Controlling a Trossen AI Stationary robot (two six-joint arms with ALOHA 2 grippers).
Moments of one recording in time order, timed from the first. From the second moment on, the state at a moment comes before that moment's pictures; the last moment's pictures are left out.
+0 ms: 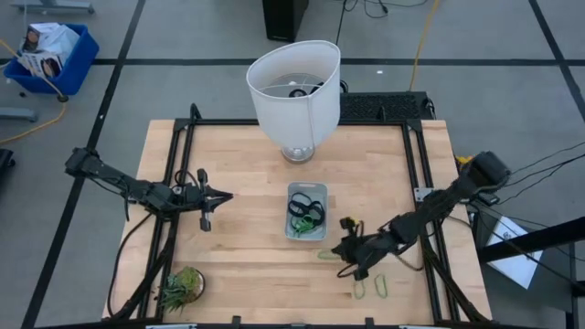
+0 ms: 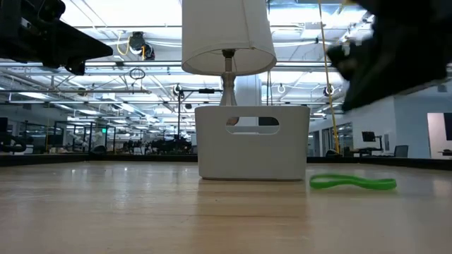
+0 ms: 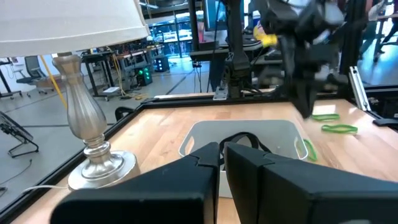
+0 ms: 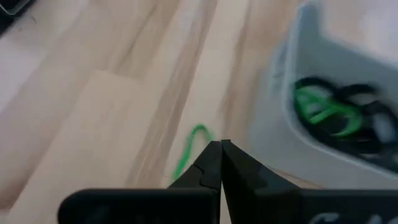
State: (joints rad) left arm -0.41 0.38 0.06 0.31 -0.54 0.09; right arm 0.57 1.50 0.73 -0.07 0.36 0.13
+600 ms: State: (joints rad) left arm -0.41 0.38 0.06 0.31 -0.54 0.10; right arm 0.58 1.45 0.73 -0.13 0.31 0.19
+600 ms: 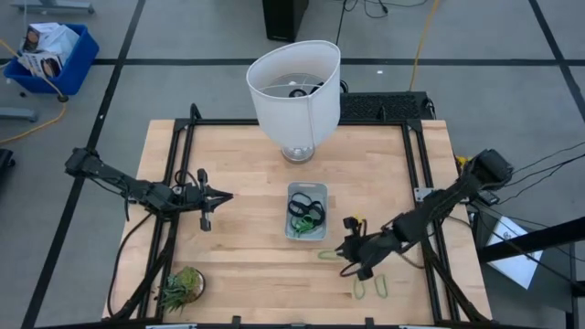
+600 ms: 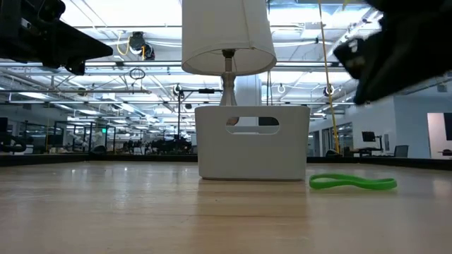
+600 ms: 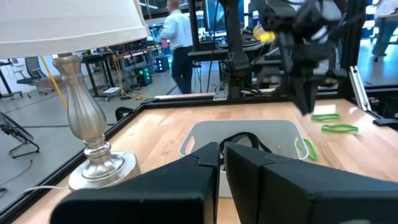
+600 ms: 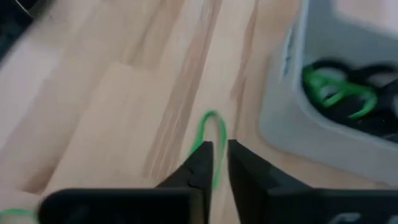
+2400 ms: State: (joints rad) left arm -0.41 0.38 0.06 0.29 -0.54 0.09; right arm 0.55 1.13 0.66 -0.10 0.42 0.01
